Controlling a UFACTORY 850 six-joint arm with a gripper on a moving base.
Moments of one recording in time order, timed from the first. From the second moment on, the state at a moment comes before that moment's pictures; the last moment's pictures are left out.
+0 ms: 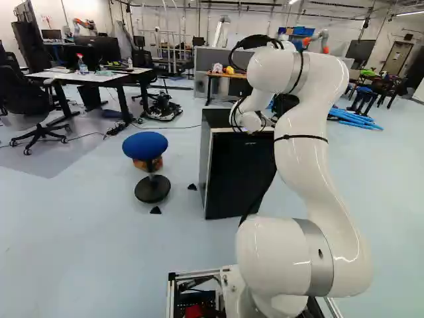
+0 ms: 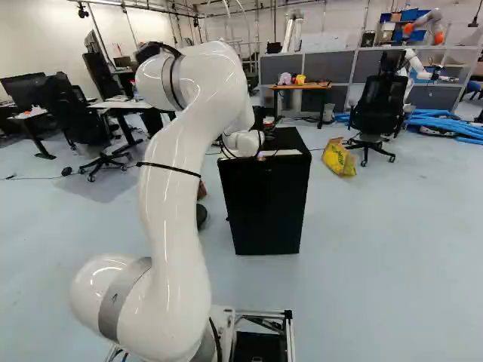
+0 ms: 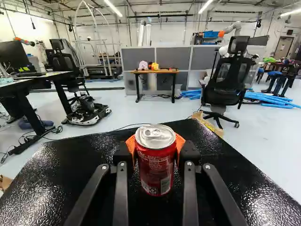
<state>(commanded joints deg) -11.6 -44.3 -76.5 1.1 51.5 0.0</state>
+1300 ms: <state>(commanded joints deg) -11.5 -40.4 -76.2 1.1 51.5 0.0</state>
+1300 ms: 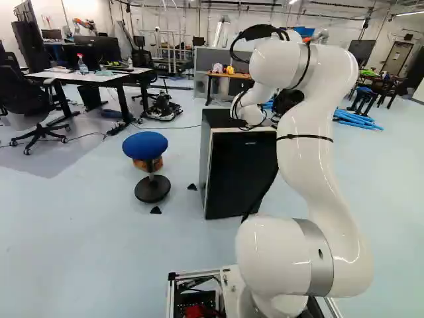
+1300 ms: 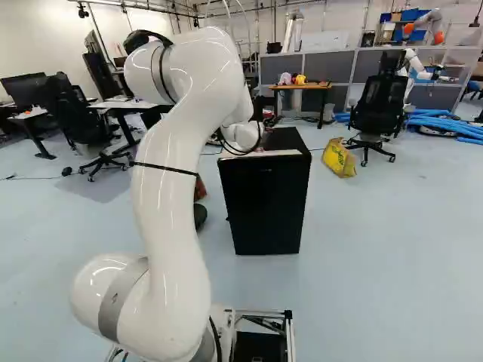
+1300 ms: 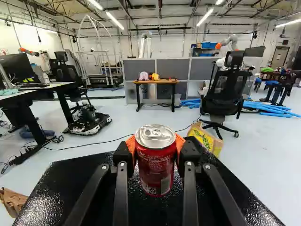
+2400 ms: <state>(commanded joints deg) -9.4 -30.0 -63.1 0.9 51.2 0.0</state>
